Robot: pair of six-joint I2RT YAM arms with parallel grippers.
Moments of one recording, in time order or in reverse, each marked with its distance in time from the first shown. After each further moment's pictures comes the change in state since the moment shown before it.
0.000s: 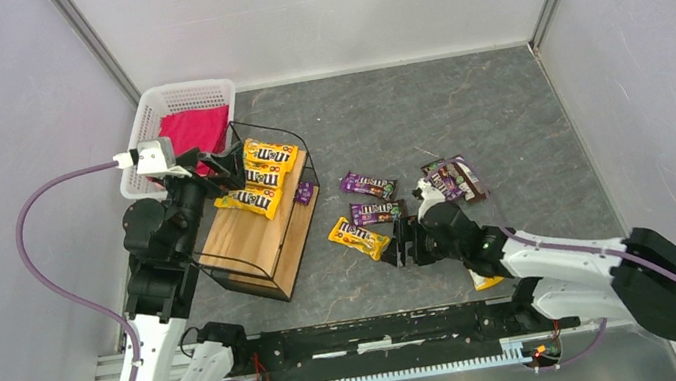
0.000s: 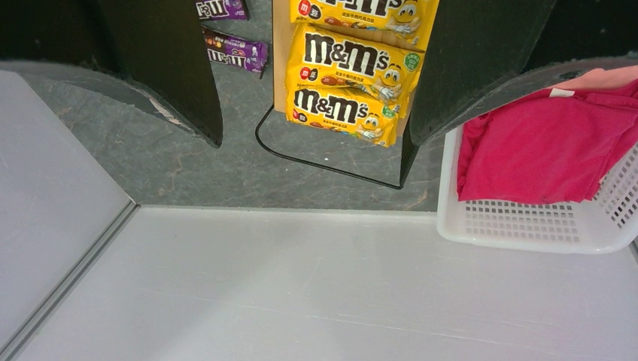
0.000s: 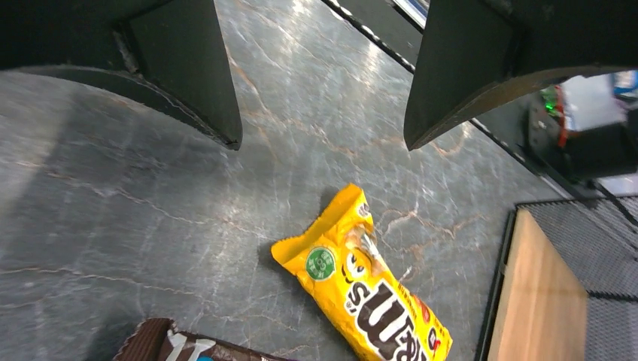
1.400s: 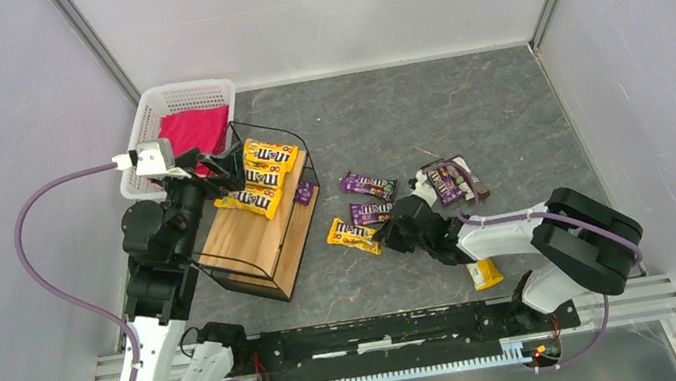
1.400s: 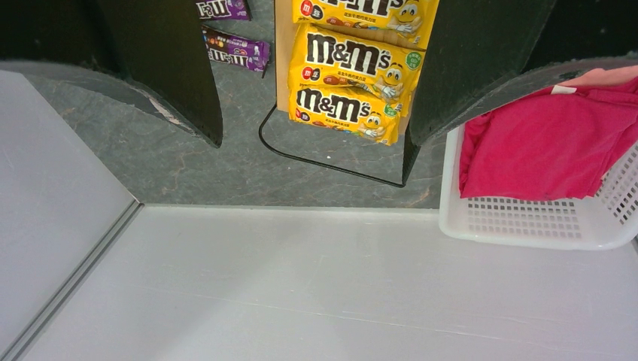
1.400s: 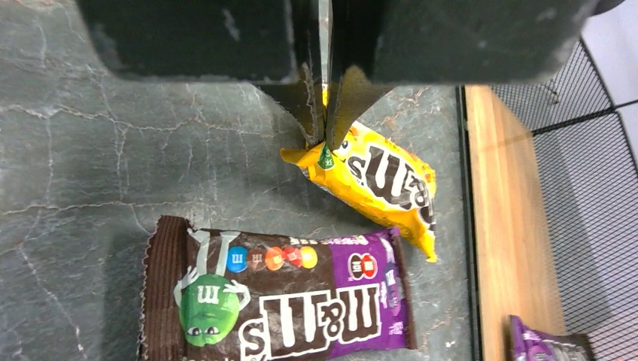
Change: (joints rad) left arm 0.000 -0.005 0.000 0.000 0.008 0.000; right arm 0.025 0.376 0.137 0.186 0.222 0.403
